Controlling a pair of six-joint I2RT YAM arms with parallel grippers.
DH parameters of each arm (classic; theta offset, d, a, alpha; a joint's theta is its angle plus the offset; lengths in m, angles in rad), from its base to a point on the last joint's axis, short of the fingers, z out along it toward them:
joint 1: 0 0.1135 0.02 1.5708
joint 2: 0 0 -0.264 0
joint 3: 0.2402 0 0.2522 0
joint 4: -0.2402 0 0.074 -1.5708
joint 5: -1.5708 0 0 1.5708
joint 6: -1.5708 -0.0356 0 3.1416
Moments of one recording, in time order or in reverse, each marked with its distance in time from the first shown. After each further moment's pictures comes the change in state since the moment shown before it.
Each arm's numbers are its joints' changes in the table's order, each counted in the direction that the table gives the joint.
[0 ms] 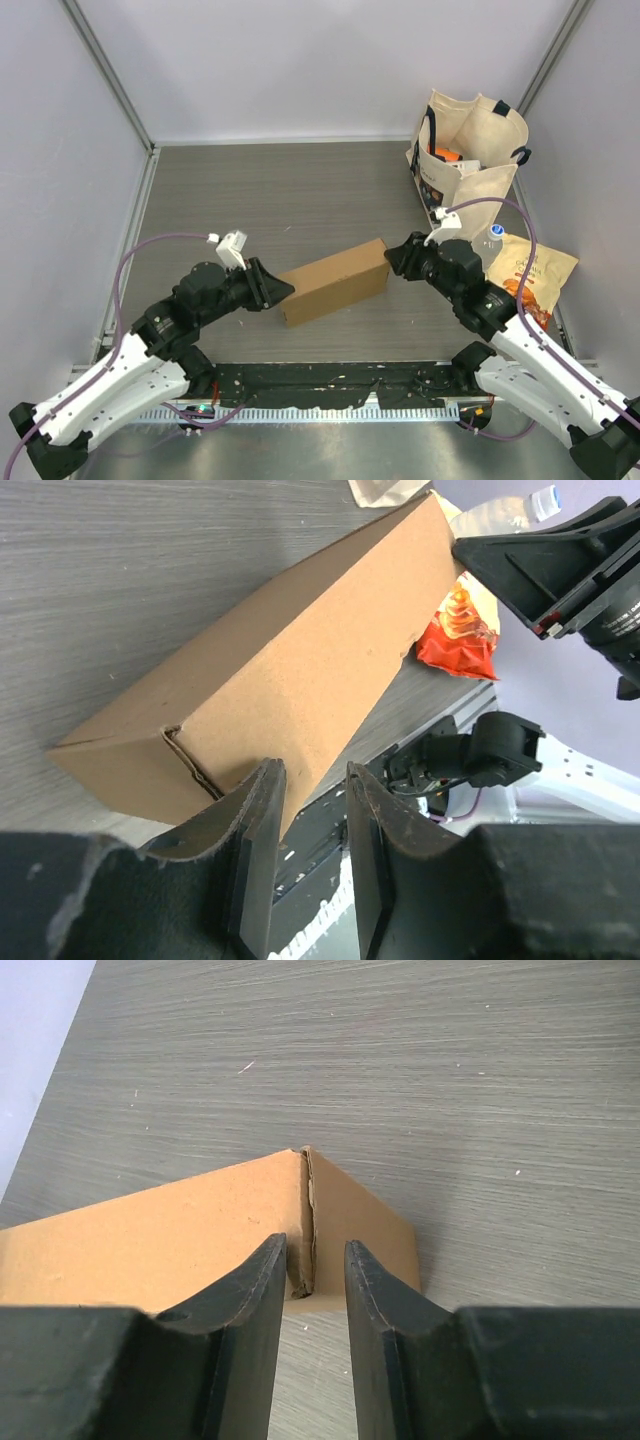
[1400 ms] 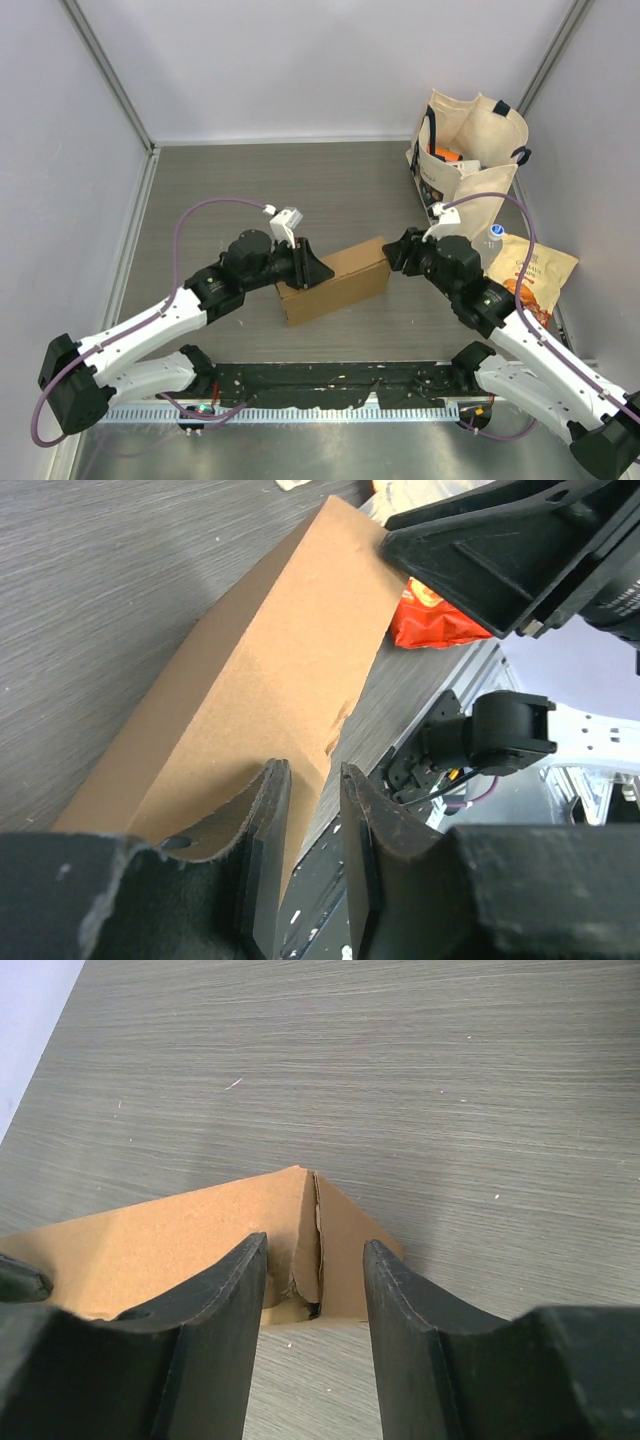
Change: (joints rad) left arm -0.034 -0.410 0.120 0.328 -0.159 -0.183; right arm 0.002 -0.021 0.023 0.022 -0.043 0.051
